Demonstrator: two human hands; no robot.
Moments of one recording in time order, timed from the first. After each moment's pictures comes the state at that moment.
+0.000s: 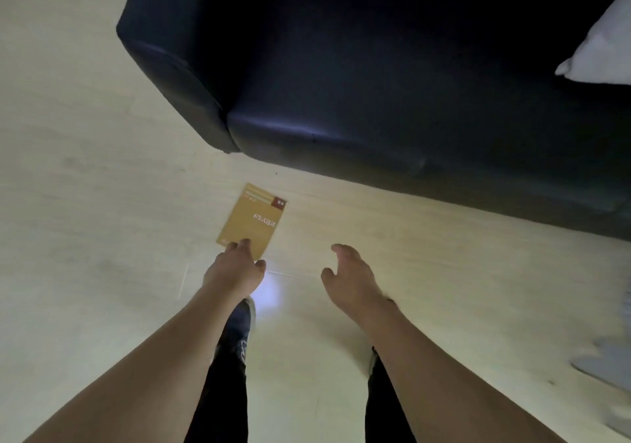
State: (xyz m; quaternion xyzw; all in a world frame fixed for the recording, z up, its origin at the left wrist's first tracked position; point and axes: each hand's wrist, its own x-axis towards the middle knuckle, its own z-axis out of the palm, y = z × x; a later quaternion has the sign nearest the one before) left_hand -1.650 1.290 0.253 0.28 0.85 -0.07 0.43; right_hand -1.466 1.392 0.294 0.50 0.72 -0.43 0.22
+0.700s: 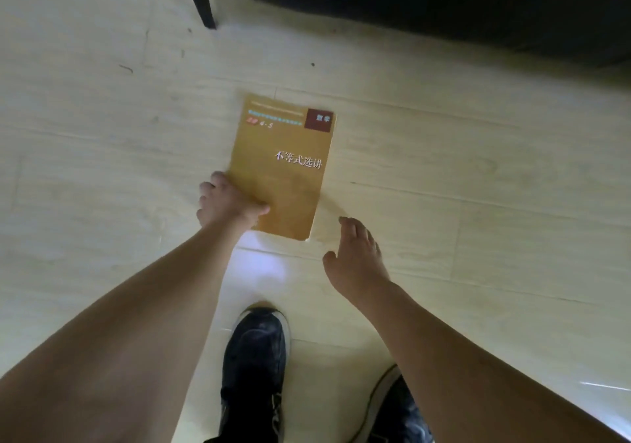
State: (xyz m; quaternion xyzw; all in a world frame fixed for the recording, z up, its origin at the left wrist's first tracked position) left_hand -1.777 1.262 -0.203 0.12 0.93 -0.04 0.35; right_hand -1.569 1.298 -0.153 0.52 0.70 -0.42 0.24
